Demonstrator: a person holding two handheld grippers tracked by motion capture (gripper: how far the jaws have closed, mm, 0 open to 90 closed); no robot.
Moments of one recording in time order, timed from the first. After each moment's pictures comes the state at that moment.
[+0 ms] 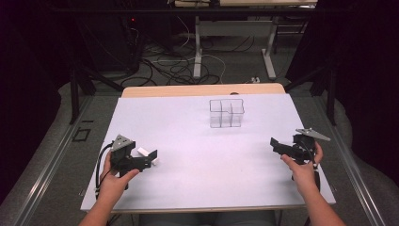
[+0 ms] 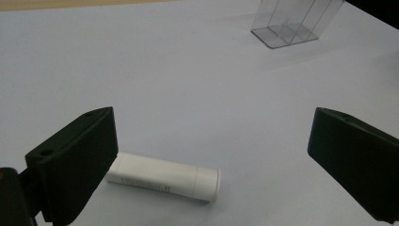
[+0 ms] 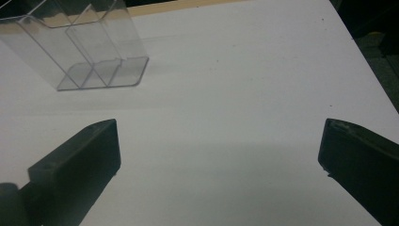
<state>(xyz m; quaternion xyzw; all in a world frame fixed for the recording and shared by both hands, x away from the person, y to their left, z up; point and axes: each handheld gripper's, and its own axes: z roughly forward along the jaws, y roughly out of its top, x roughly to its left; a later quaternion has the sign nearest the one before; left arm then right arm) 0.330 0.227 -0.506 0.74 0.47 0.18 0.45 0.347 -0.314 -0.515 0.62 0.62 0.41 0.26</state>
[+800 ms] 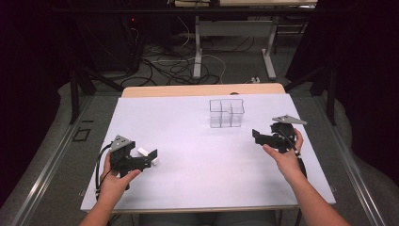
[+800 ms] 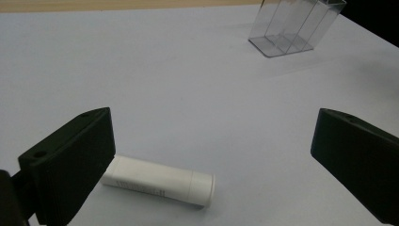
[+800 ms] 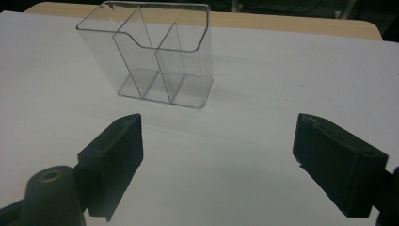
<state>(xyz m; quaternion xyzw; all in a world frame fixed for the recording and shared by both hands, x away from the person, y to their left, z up) 0.326 0.227 -0.505 0.72 0.48 0.18 0.47 0.375 -0.255 -0.477 0.54 0.69 0.40 0.26</state>
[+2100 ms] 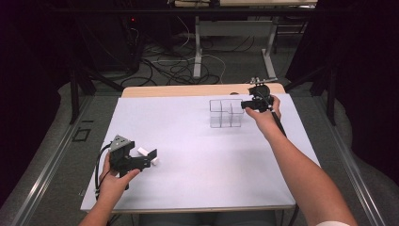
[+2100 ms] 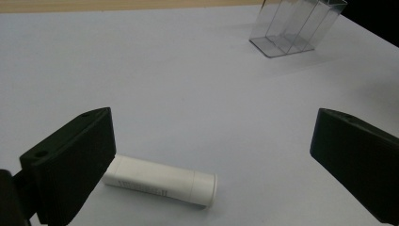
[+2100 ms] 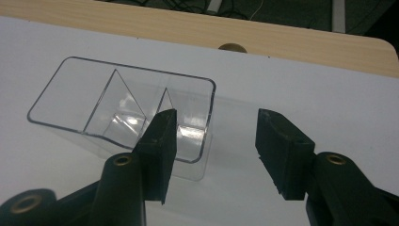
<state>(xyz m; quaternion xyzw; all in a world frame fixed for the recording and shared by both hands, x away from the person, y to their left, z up) 0.328 0.228 -0.506 0.72 0.48 0.18 0.47 0.490 -0.210 -0.444 0.59 0.71 0.32 0.23</state>
